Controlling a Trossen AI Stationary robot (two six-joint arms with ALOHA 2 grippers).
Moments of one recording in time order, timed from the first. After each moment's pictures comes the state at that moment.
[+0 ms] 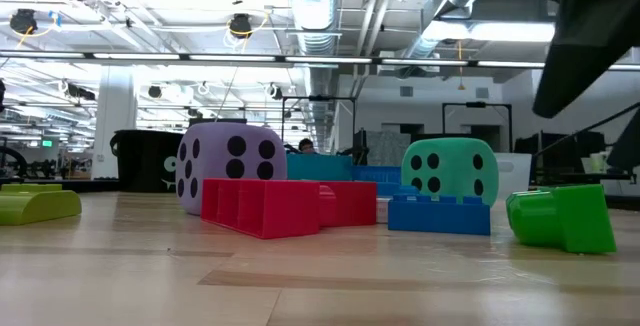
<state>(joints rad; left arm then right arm) 0.00 0.73 0.79 0.09 0.06 -0.35 0.81 1.84 1.19 -0.73 0.58 1.99</state>
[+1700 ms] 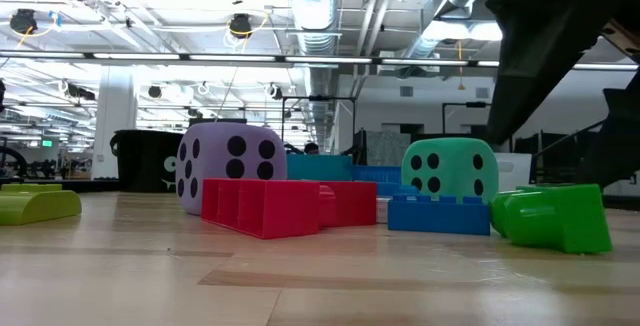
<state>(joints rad) 0.00 0.73 0.79 0.09 0.06 -0.35 0.71 1.87 1.19 -0.63 0.49 1.96</state>
